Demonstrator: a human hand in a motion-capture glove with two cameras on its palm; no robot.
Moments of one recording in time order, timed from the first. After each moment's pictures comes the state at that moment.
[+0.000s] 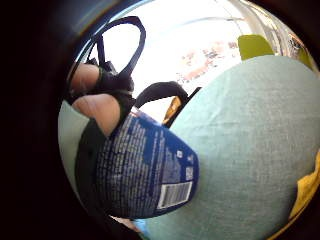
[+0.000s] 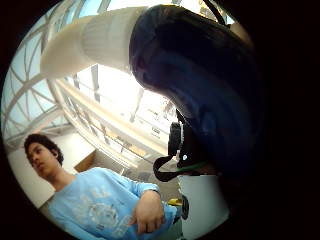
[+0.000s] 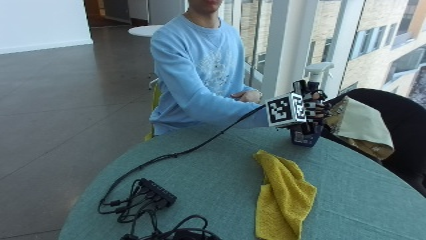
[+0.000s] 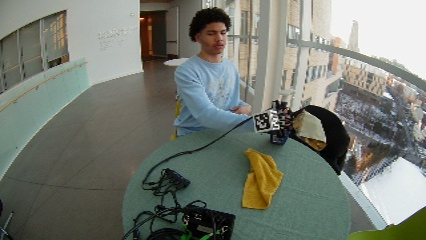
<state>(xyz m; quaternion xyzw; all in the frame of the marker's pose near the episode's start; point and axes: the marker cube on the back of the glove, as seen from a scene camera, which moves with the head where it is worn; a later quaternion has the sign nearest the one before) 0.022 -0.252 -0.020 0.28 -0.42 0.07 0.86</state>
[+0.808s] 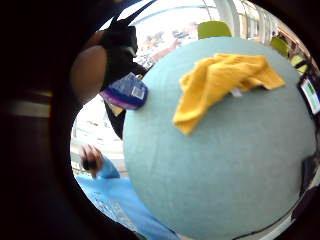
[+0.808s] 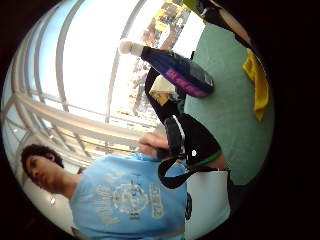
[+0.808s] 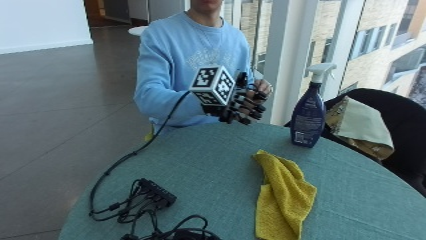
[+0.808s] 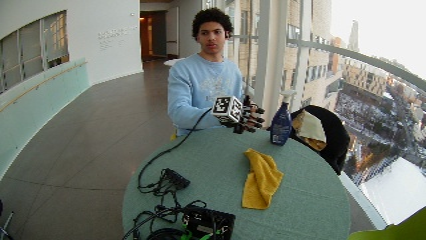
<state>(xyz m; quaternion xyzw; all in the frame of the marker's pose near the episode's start) 0.057 -0.022 -0.083 0.15 -0.26 0.23 0.93</state>
